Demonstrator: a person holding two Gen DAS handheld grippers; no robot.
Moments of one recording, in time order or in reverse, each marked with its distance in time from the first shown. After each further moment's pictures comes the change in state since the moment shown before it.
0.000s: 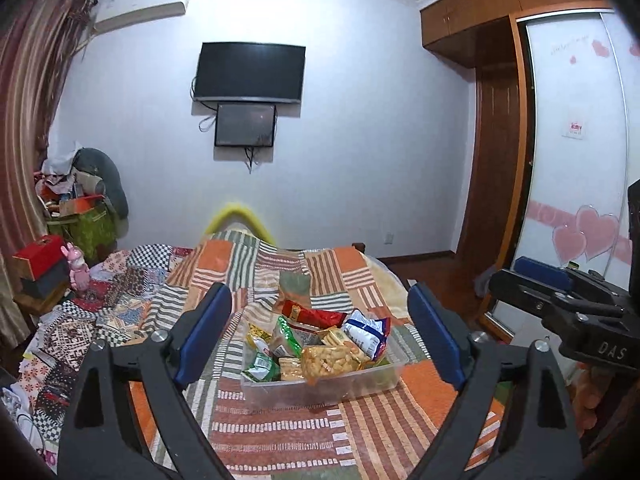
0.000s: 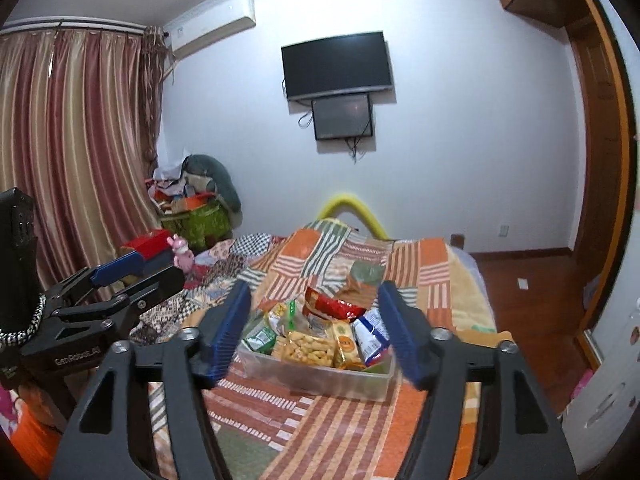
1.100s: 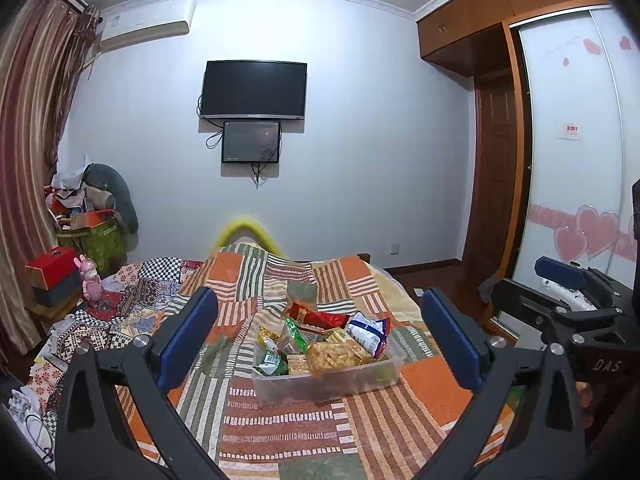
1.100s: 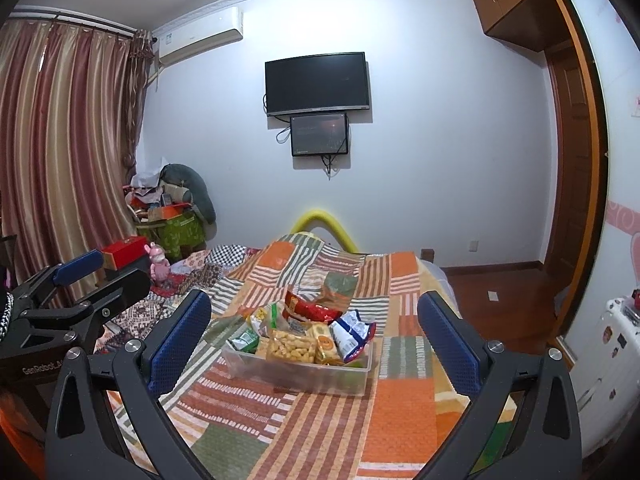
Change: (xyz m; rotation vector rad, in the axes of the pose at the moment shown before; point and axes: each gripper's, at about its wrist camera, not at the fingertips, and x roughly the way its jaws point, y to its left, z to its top) left arm -0.036 -0.009 -0.010 0.020 -0.049 0.024; right arm -0.028 0.010 -0.015 -0.023 -0.049 -0.096
